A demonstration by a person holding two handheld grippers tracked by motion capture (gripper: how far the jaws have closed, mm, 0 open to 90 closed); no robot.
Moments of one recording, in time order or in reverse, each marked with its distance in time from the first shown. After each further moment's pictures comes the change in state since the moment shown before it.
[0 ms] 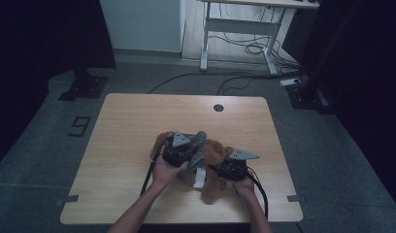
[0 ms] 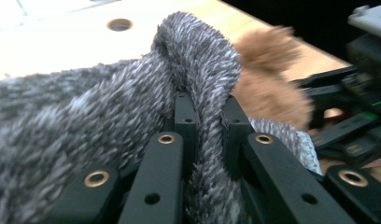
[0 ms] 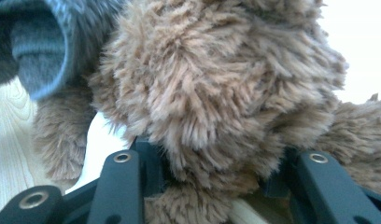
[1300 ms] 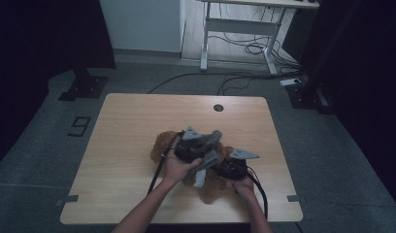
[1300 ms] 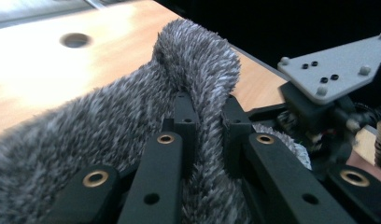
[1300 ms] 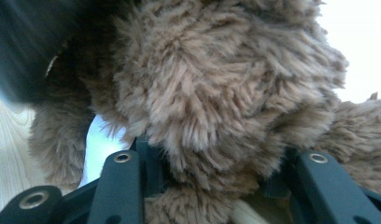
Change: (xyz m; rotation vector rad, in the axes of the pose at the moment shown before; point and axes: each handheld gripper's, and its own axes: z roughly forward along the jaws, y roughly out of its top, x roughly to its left) left arm -0.044 0.037 0.037 0.007 -0.186 -0.036; right arm -0.001 0.001 0.002 -0.007 -0.005 0.015
